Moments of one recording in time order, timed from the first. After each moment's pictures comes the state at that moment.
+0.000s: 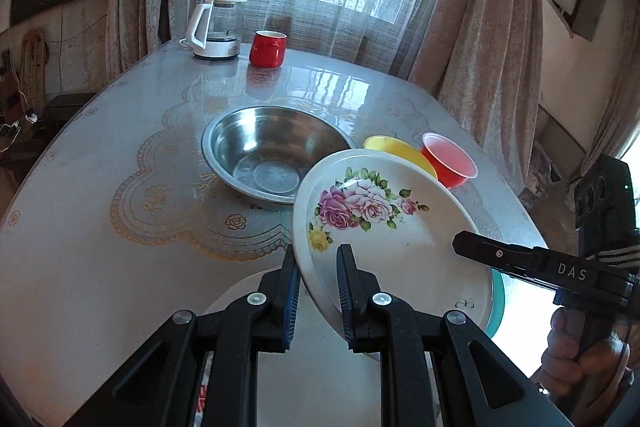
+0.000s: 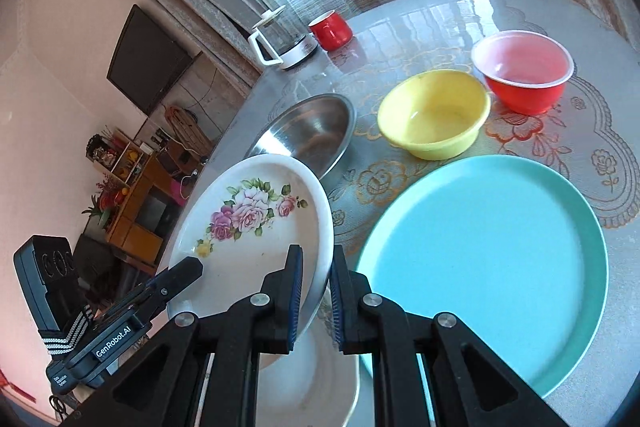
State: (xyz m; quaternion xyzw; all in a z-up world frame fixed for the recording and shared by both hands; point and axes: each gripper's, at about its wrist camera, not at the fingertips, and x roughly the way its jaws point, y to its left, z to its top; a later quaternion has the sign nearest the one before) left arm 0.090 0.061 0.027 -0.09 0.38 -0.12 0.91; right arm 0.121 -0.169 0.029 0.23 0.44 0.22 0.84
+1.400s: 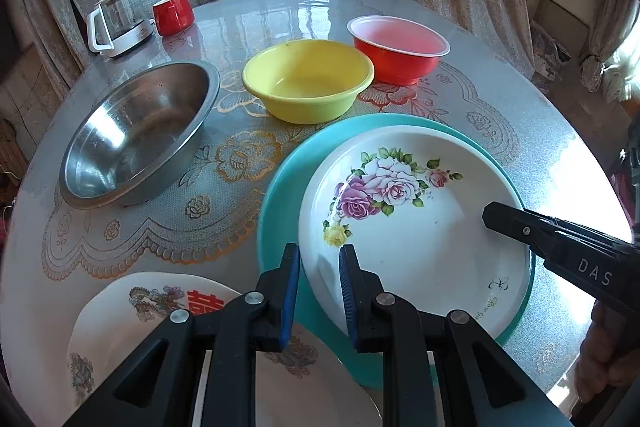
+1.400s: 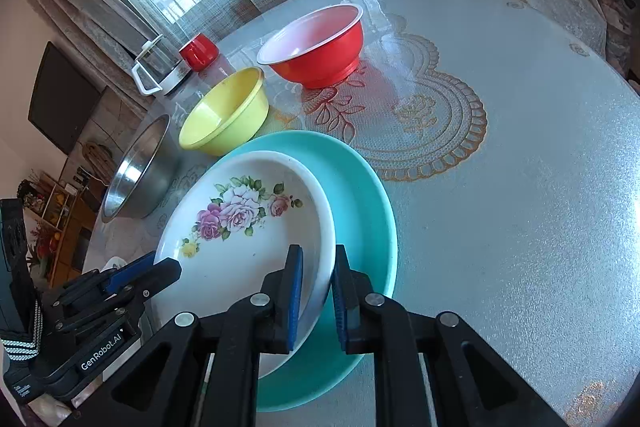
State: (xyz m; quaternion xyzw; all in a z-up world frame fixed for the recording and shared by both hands) left arm 0.129 -0.080 -0.028 0.09 0.47 -0.14 0.87; right arm 0.098 -0.267 -0.030 0.22 0.46 0.07 0.86
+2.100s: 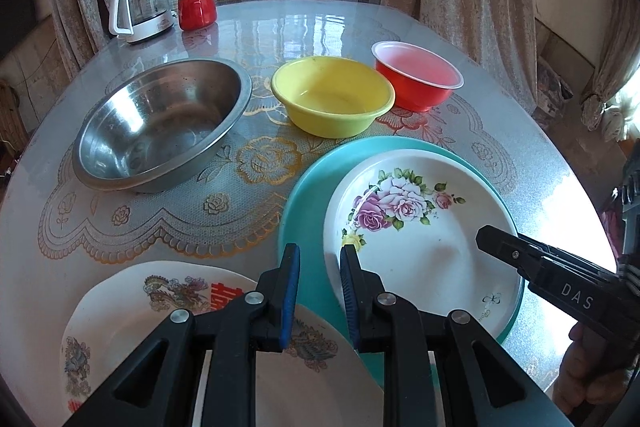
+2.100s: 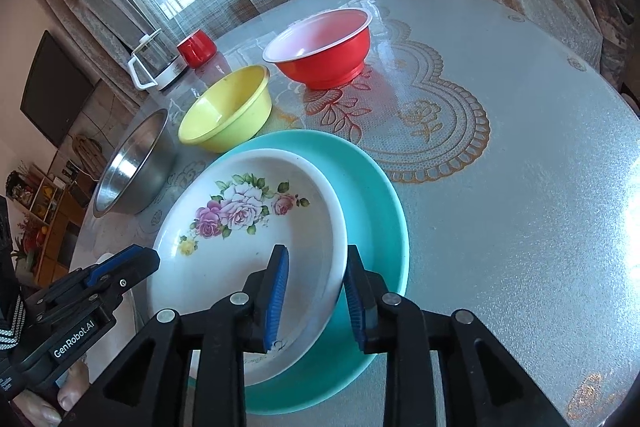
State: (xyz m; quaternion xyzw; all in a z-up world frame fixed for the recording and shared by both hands) left arm 0.126 -0.055 -0.019 0.03 0.46 -0.13 0.88; right arm 0.098 -0.259 -0.025 0.21 0.46 0.05 0.86
